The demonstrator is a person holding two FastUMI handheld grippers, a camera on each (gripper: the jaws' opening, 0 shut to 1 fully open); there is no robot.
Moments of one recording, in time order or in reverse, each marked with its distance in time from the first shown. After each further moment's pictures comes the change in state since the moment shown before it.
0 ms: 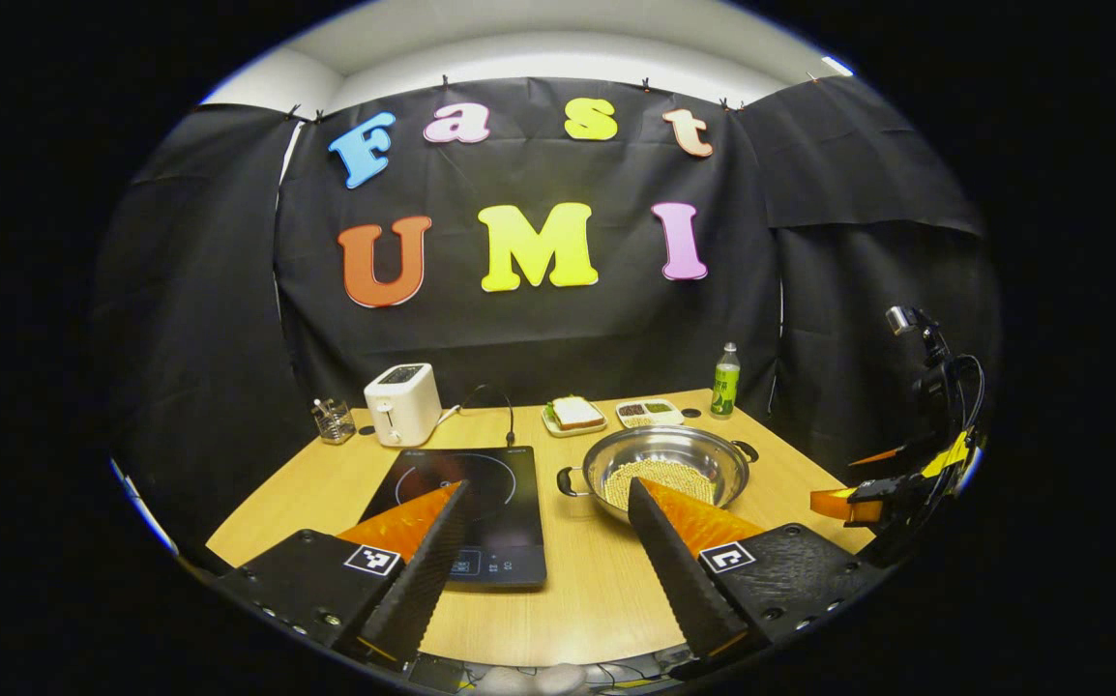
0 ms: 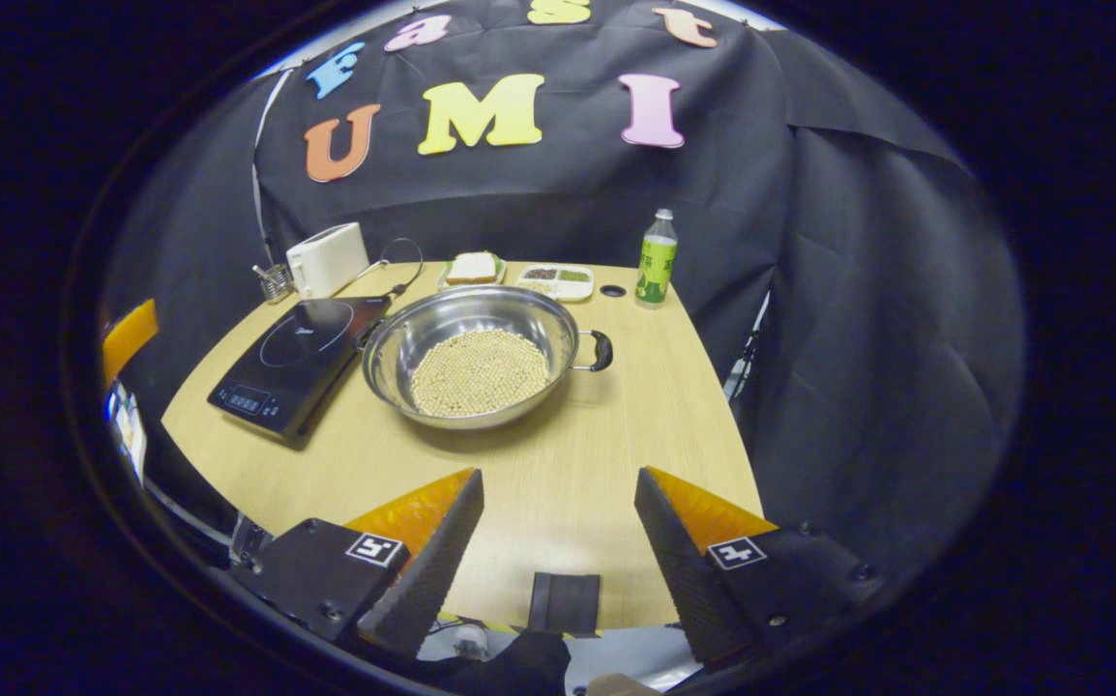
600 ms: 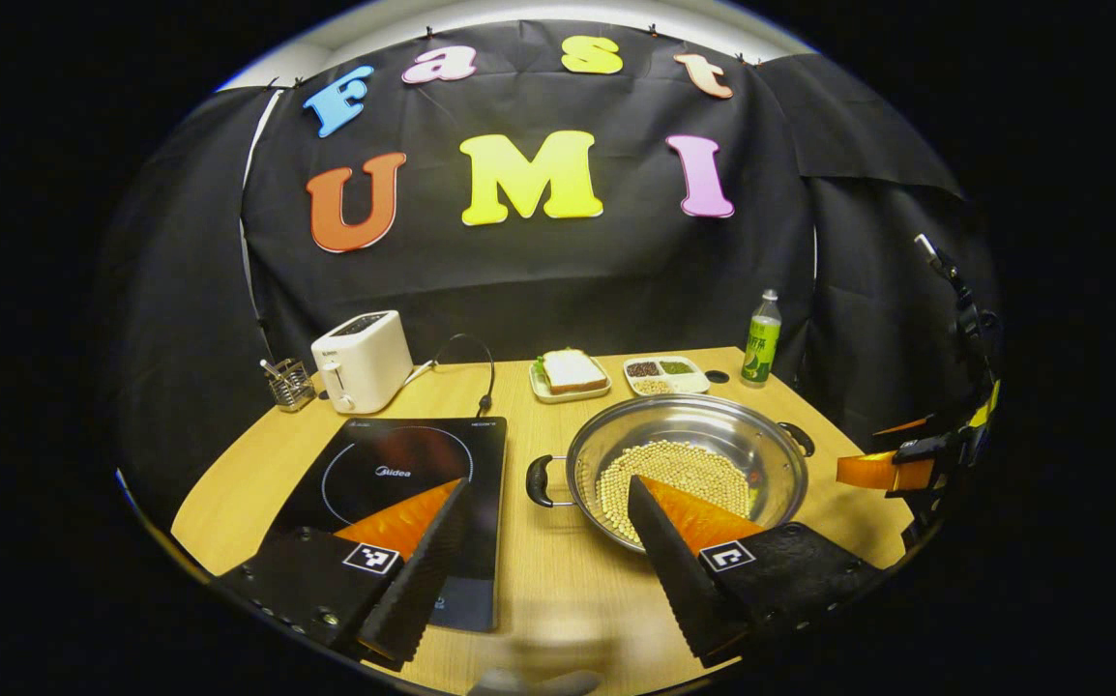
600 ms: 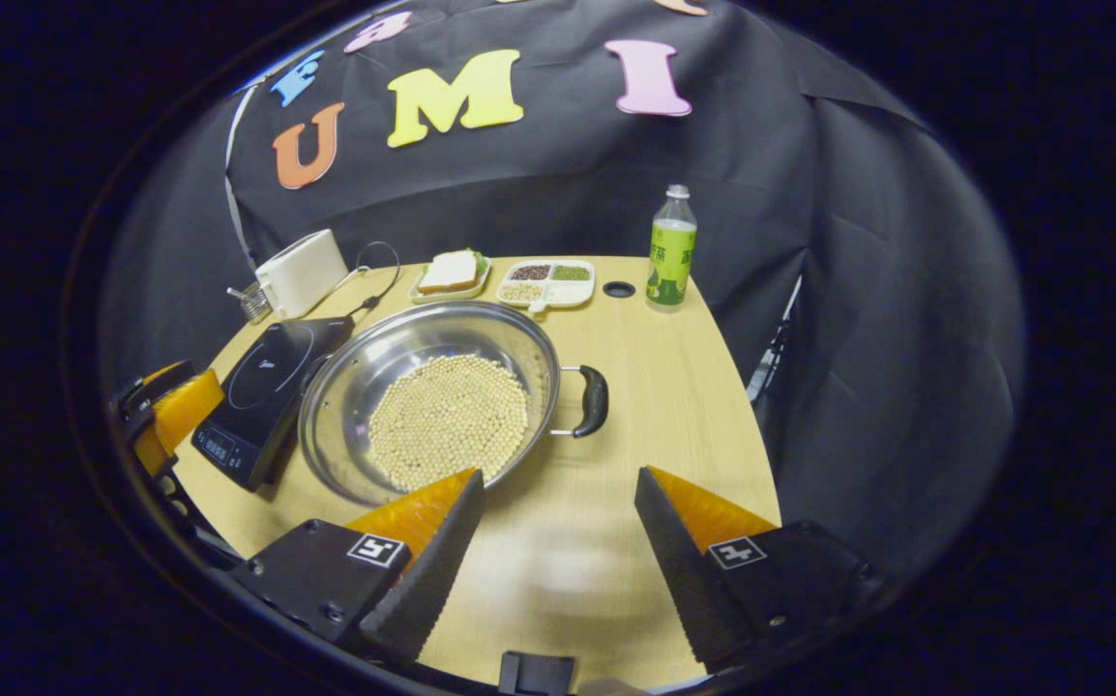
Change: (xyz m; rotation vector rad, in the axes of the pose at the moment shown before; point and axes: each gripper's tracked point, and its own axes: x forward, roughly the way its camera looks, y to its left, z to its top) left arm 0.152 -0.026 -0.050 -0.011 0.163 0.040; right arm 0.122 -0.030 0.062 0.030 0.074 0.063
